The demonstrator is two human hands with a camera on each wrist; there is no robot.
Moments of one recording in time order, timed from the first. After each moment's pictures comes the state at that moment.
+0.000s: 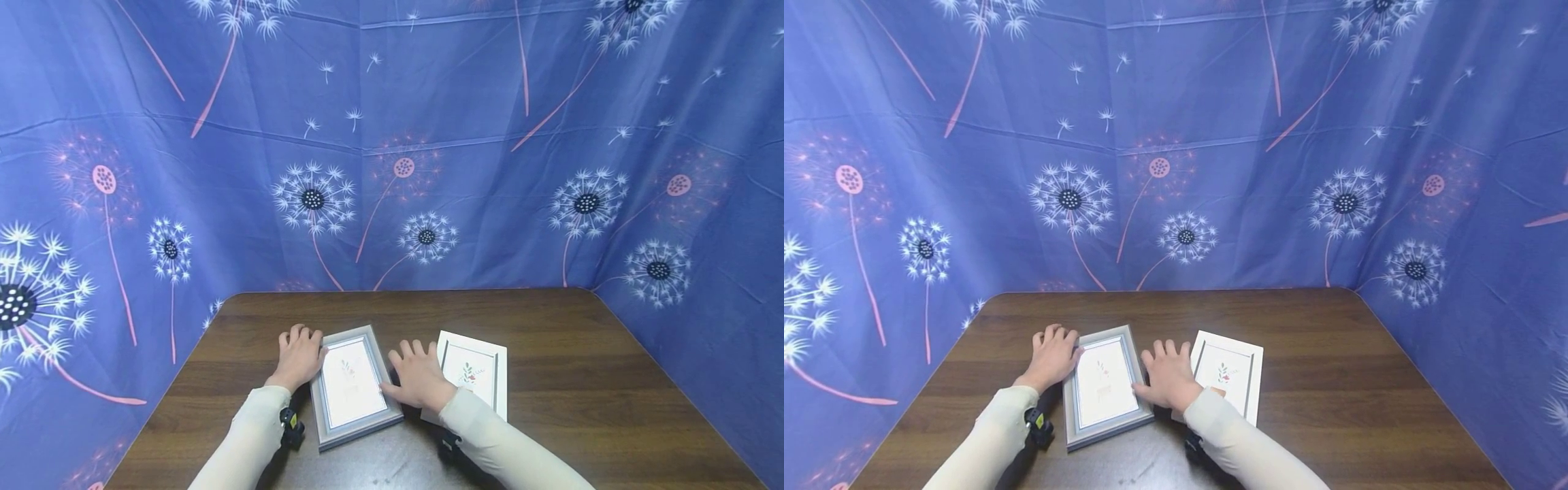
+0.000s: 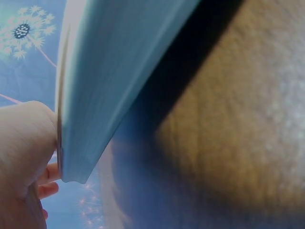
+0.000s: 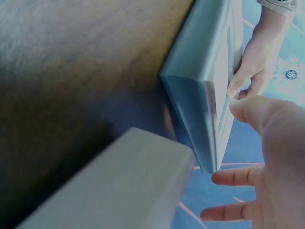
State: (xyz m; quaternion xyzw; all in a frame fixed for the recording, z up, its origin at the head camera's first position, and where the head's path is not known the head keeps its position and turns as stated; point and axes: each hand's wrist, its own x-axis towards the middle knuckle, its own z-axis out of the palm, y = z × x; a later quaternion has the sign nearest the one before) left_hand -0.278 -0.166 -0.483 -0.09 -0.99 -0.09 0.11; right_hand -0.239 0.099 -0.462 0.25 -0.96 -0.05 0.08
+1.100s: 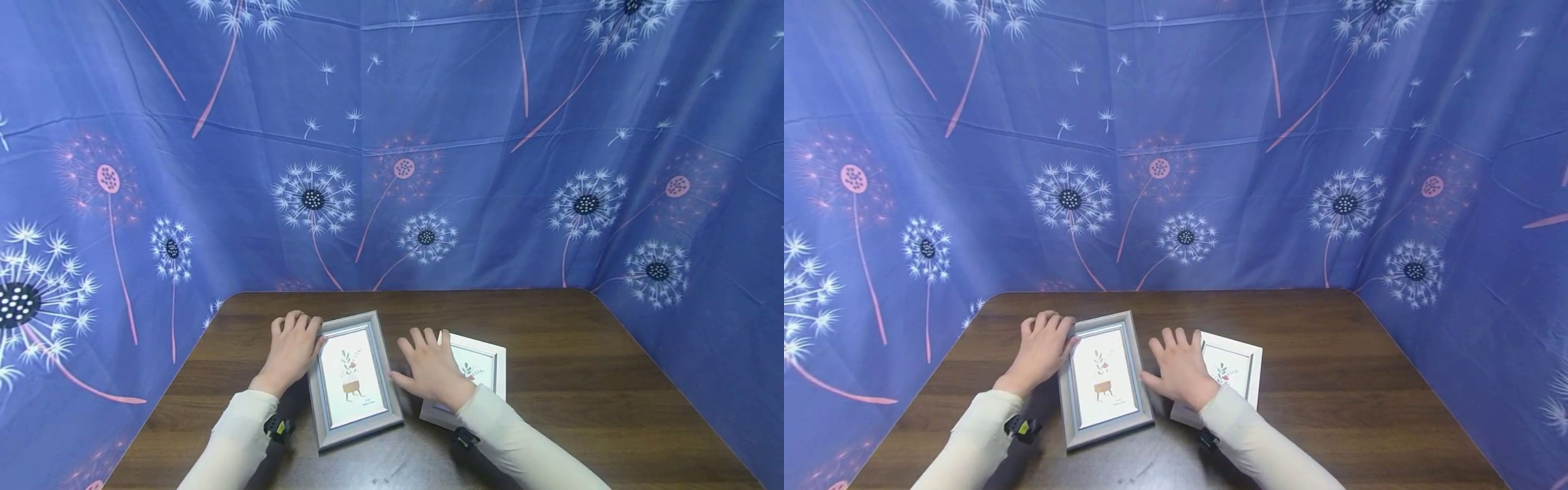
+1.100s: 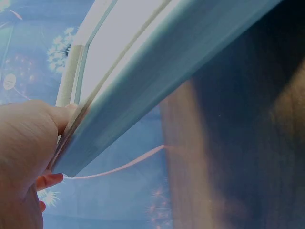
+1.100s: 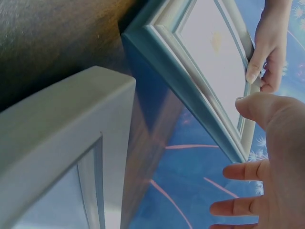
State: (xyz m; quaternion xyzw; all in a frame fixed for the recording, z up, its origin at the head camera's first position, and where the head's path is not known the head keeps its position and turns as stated) left_hand -0.250 -0.165 -0.433 -0.17 -0.96 -0.05 0.24; right_hand -0.231 0.124 -0.436 0.27 -0.95 -0.03 0.17
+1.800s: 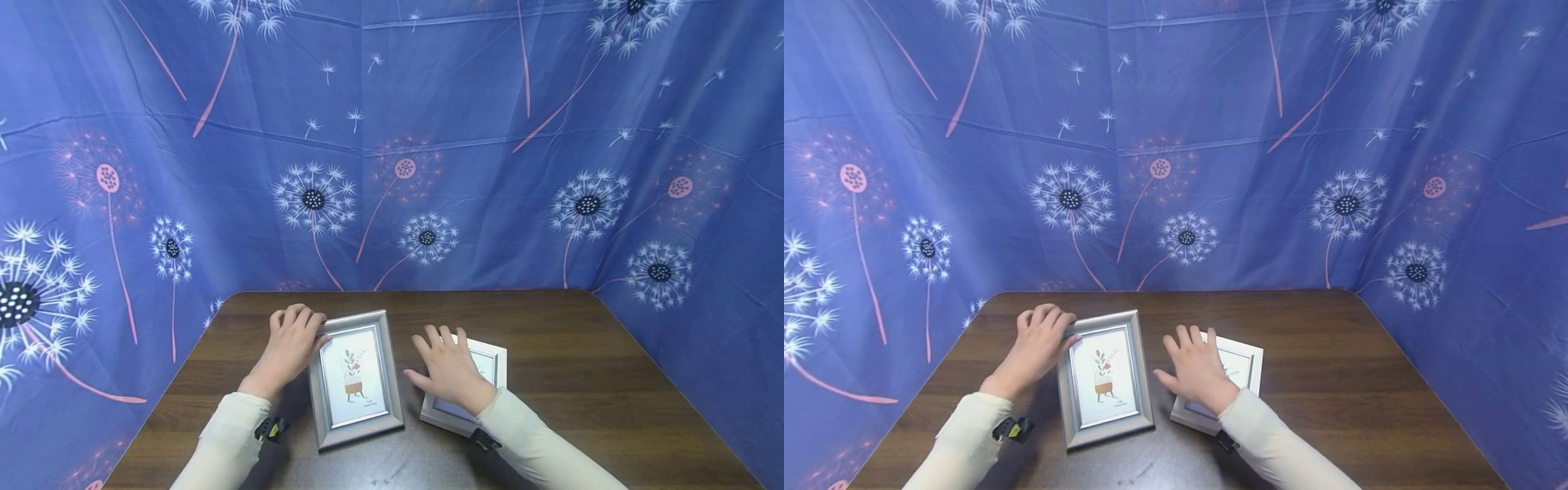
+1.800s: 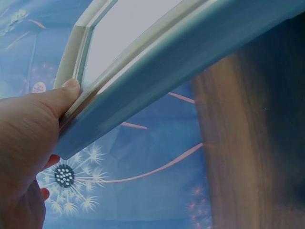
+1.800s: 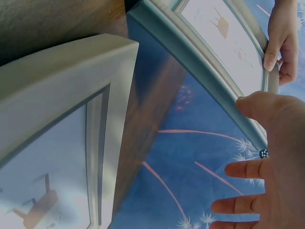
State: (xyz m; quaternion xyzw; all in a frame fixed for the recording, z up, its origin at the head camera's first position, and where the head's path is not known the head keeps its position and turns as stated) left_hand -0.241 -0.166 -0.410 -0.28 -0.89 -0.05 0.36; right_hand -0.225 0.150 -0.427 0.26 -0.94 -0.03 0.19
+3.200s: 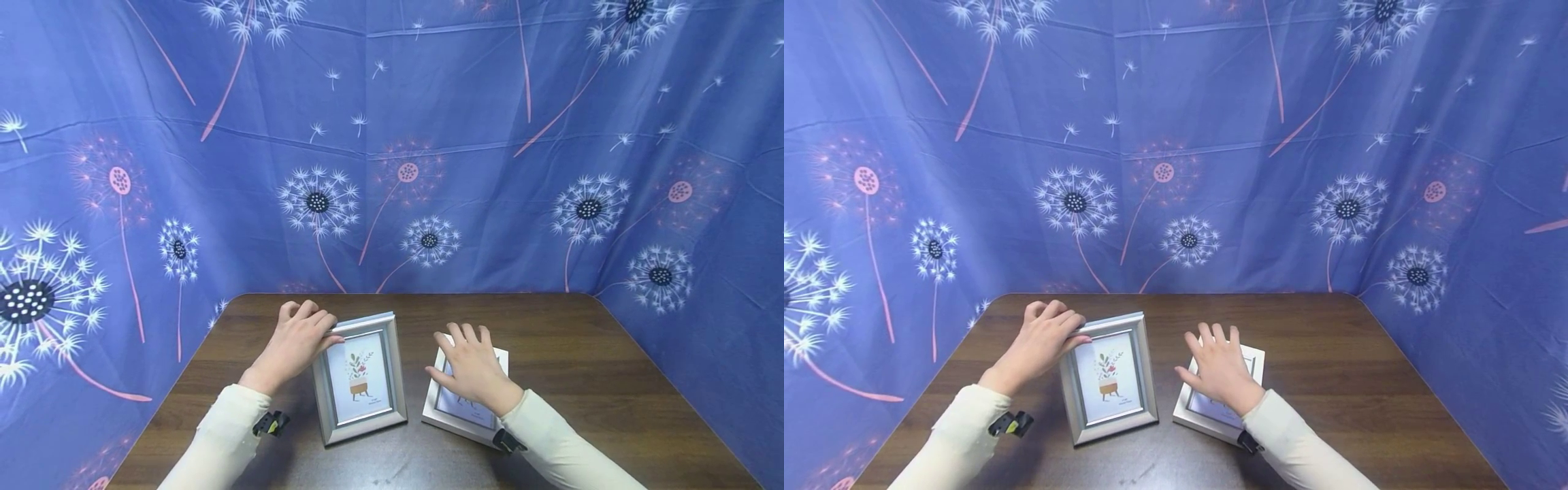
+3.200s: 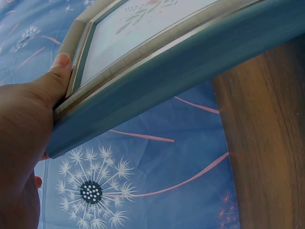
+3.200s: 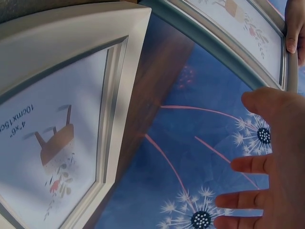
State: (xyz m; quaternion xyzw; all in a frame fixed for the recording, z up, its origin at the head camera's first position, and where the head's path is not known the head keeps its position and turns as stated) left_hand -0.229 -0.158 -0.376 -0.33 -0.88 -0.01 0.35; right_hand -0.221 0.182 -0.420 0.26 -0.93 -0.02 0.24
